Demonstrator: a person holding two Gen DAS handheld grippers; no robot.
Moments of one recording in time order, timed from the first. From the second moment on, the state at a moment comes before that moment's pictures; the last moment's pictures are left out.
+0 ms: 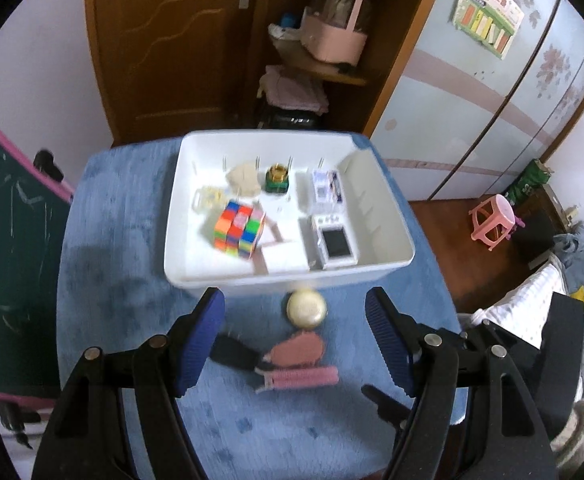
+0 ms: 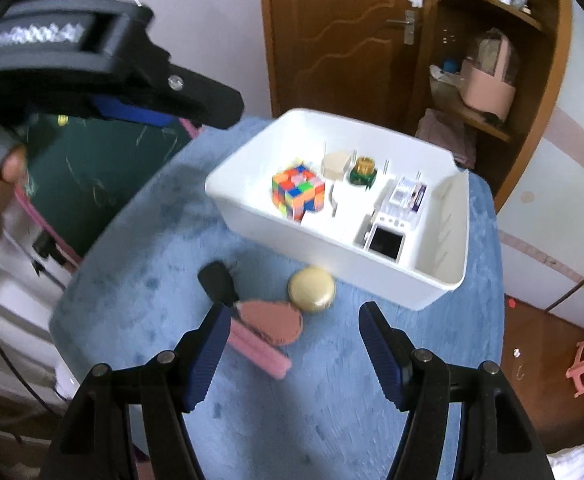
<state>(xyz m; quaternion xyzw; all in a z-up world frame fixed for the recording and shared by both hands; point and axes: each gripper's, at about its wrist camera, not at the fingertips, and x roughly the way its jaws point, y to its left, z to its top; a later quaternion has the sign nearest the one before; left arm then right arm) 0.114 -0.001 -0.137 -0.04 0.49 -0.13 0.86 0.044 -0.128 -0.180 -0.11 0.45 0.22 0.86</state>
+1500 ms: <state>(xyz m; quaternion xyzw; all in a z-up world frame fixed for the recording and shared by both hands) 0.135 0.040 -0.329 -0.12 0.63 0.03 0.76 0.034 -0.035 -0.318 -0.28 0.48 0.39 0.73</state>
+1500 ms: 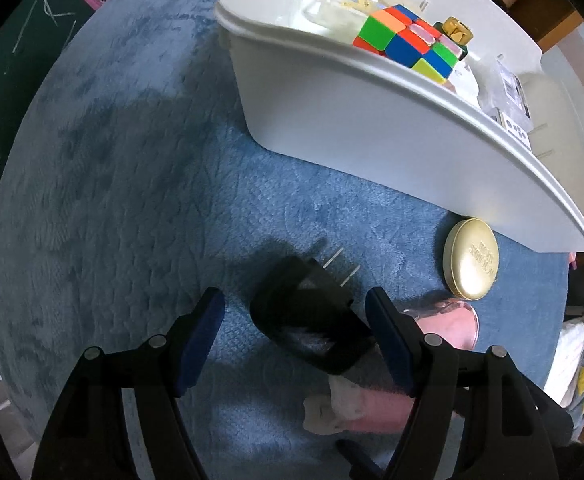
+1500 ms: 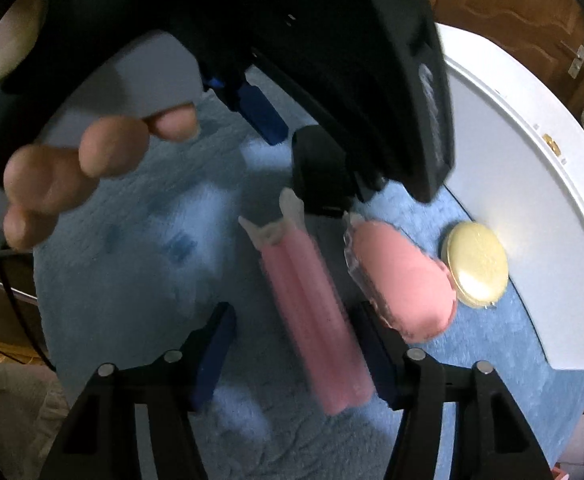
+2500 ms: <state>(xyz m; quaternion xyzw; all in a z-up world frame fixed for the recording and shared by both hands) 0.109 0.049 -0.146 -0.10 0.50 -0.01 0.86 0.062 -0.136 -0.163 -0.06 0.45 0.31 0.83</state>
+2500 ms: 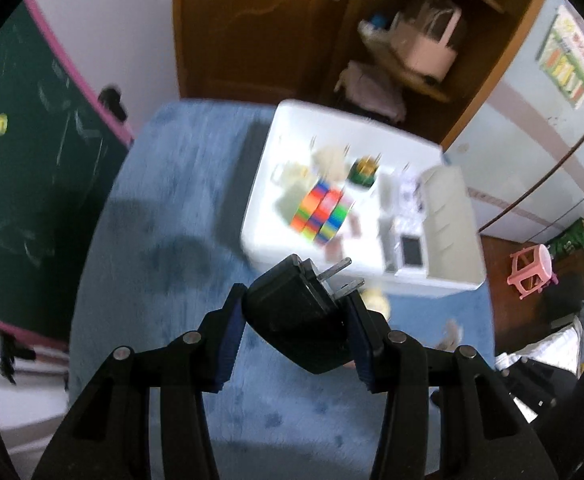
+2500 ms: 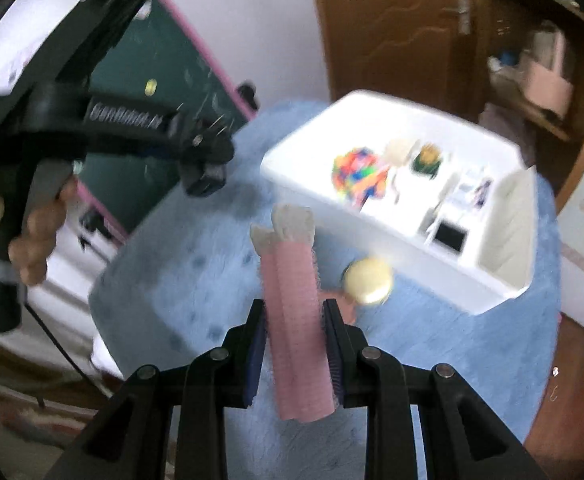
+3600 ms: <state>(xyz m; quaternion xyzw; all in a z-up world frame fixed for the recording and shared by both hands) 0.306 0.027 -0.217 -0.03 0.53 -0.04 0.84 0.263 -0.132 -0.213 0.10 0.52 0.12 0.84</state>
